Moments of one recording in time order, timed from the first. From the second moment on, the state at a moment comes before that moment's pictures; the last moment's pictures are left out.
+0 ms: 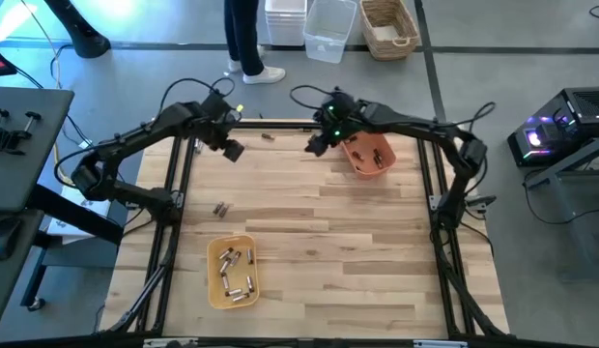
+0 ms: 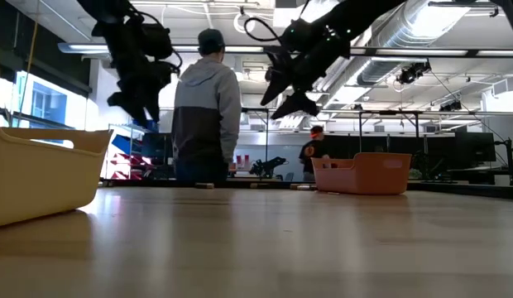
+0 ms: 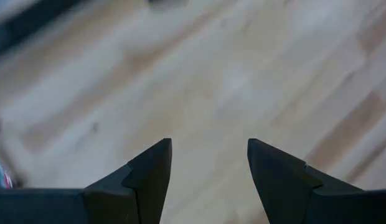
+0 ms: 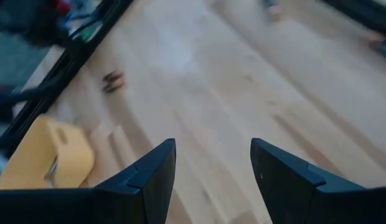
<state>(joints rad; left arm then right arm) 0.80 1.32 1.06 -0.94 0.14 -0.12 -0.52 1.81 1.49 -0.55 -0.40 0.36</state>
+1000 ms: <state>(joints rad) 0.24 1.29 0.77 -1.10 0.02 -0.82 -0.43 1.87 1.52 -0.58 -0.59 0.04</state>
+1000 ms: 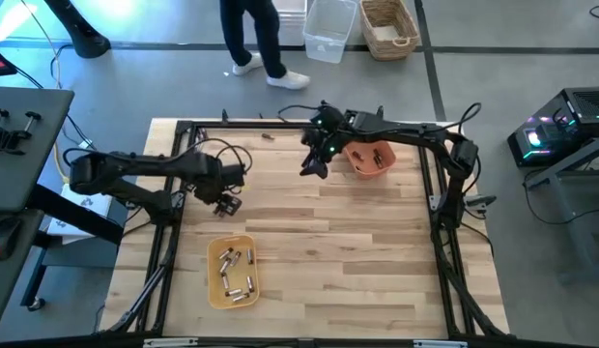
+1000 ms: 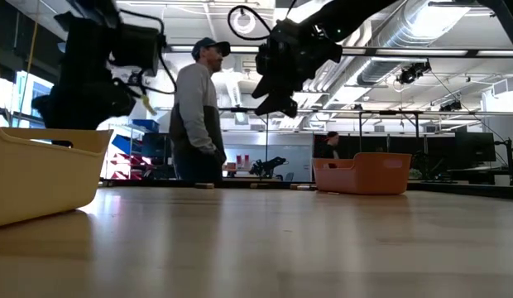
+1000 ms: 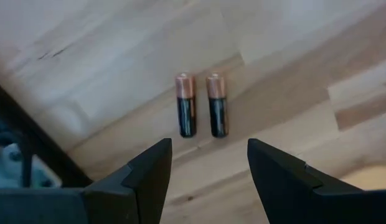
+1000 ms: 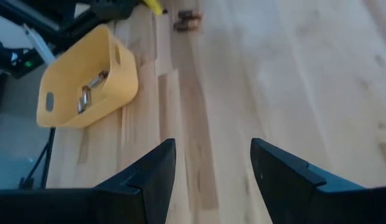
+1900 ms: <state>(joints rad) 0.30 1.22 0.52 -0.79 0.00 -0.64 -0.43 1.77 1.52 -0.72 -0.16 0.32</state>
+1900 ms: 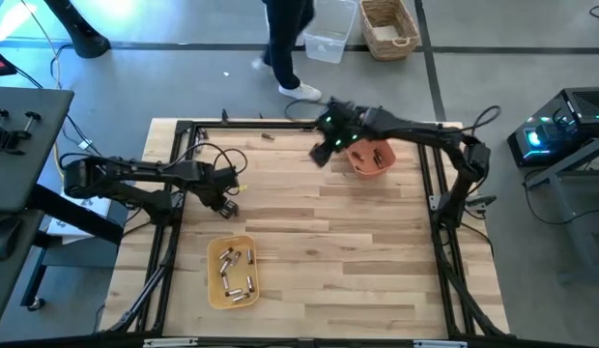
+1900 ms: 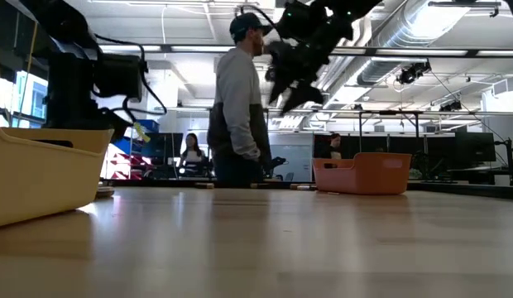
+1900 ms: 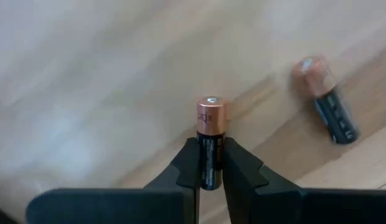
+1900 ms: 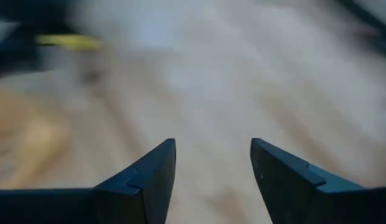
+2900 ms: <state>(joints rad) 0.33 1.61 1.14 -0.21 0.04 -0.43 -1.04 1.66 1.21 -0.87 0.19 0.39</state>
